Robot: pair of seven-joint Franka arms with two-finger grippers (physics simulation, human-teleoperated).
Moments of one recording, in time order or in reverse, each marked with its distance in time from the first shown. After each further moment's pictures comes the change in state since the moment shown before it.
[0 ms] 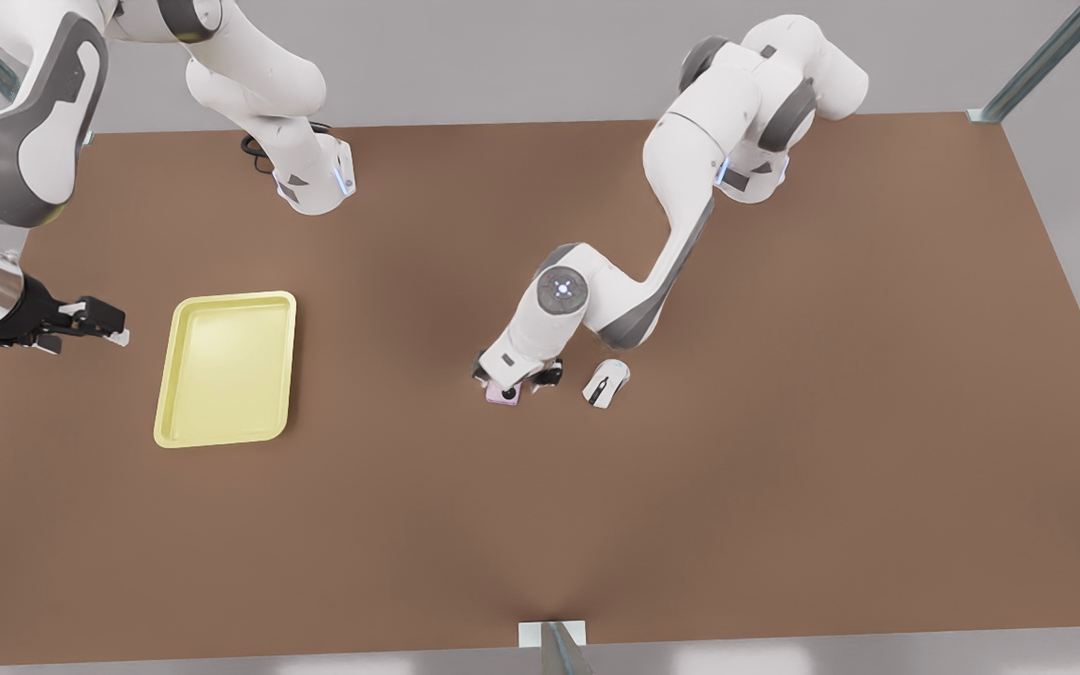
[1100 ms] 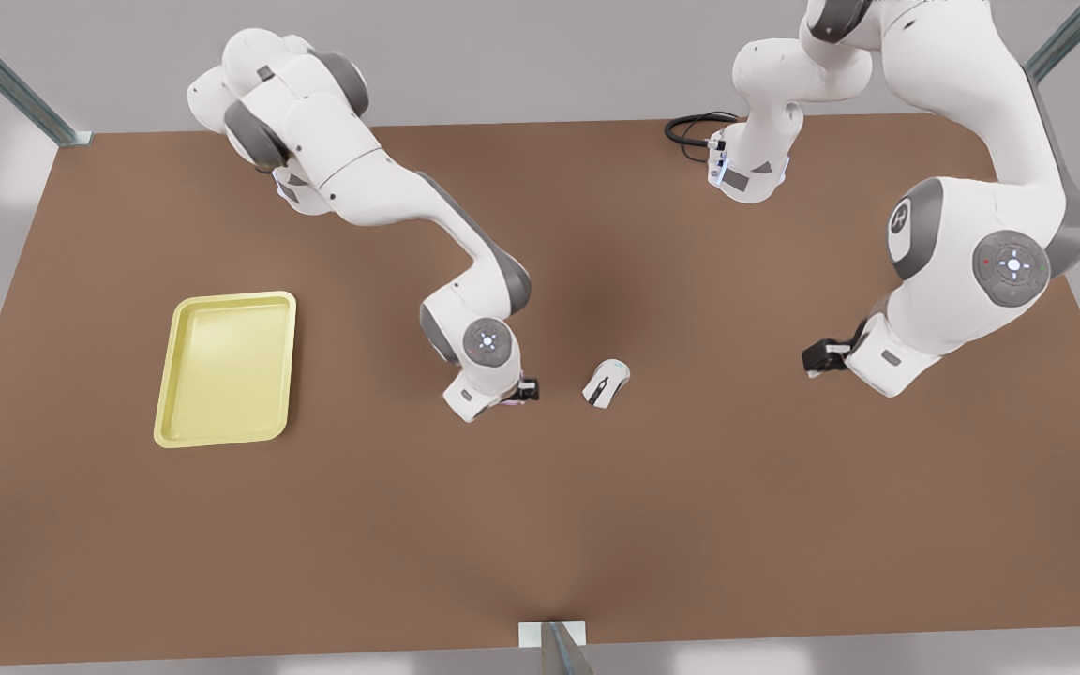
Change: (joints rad) left arm 0.609 -0.431 -0.051 -0.181 0.183 -0.551 0.504; right arm 0.764 0.580 0.011 -0.058 -0.025 0.655 0.931
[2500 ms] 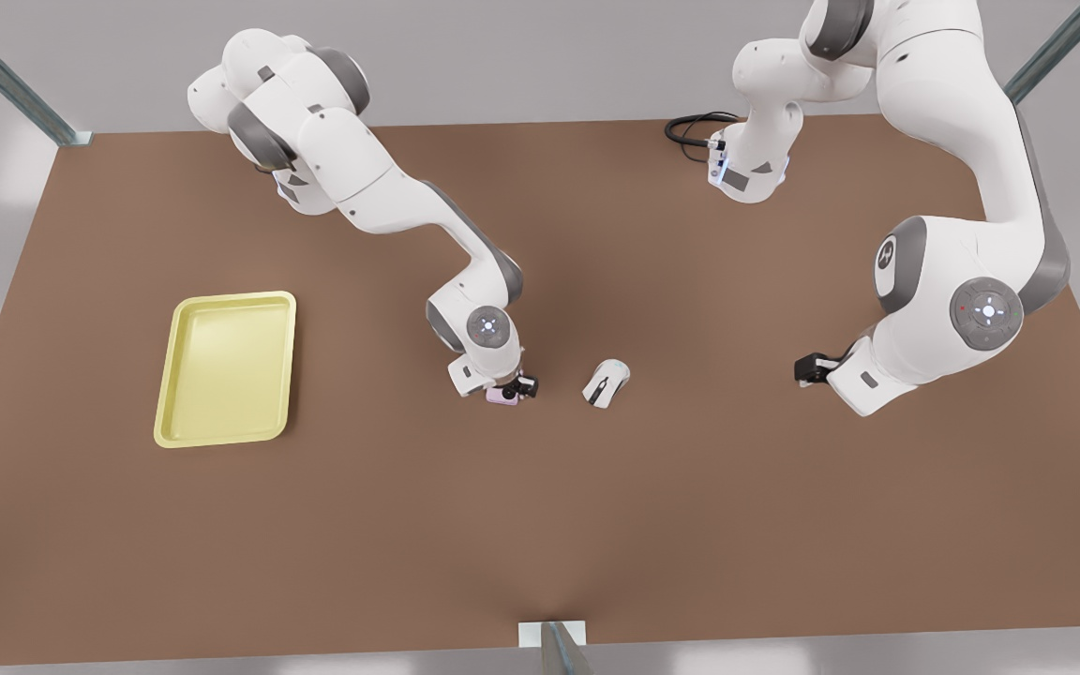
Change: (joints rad) left arm 0.000 0.064 0.004 -0.001 0.006 0.009 0.148; right arm -0.005 -0.006 0.055 -0.265 -0.059 0.311 0.344
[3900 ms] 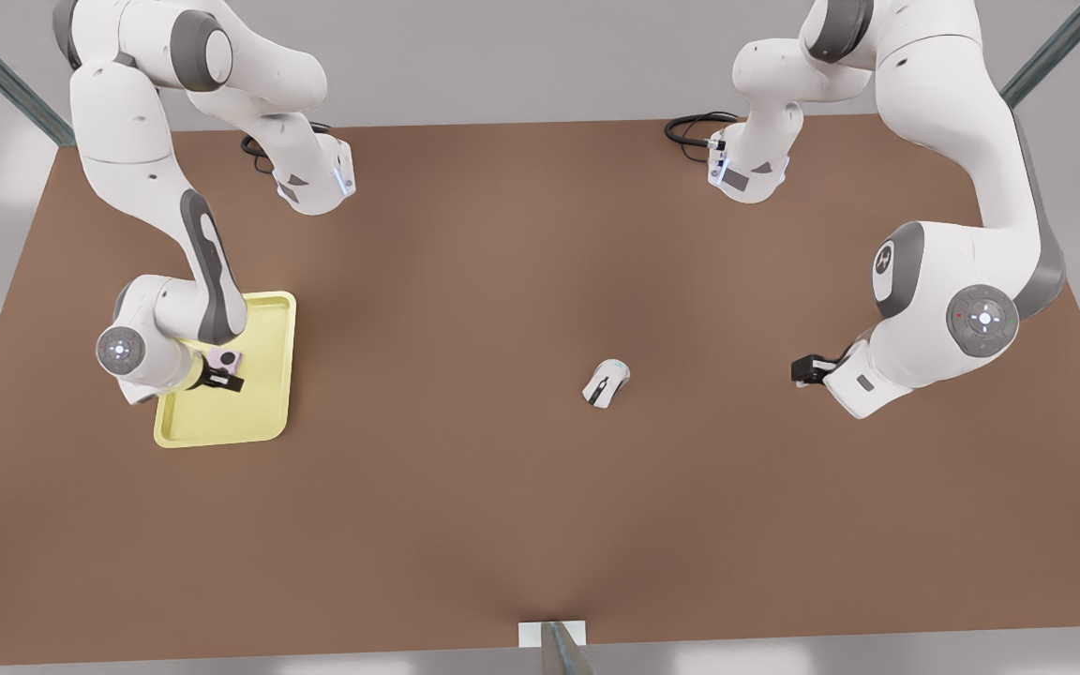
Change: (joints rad) left arm 0.000 0.010 0.000 0.001 -0.008 -0.004 0.010; right arm -0.558 -0.420 -0.368 -0.559 0.004 -0.025 -0.979
